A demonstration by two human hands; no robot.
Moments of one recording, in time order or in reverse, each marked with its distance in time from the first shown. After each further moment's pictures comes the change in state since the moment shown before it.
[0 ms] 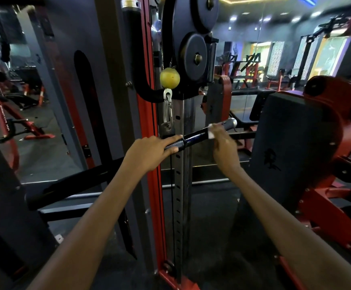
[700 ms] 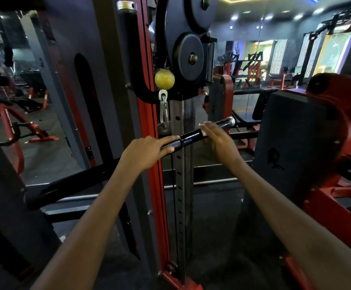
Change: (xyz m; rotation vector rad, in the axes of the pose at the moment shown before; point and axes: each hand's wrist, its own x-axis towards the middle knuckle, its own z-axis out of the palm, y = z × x) left_hand 0.006 -0.010 0.005 -0.059 -0.012 -0.008; right_hand 0.021 0.020 0.009 -0.058 -0.058 -0.190
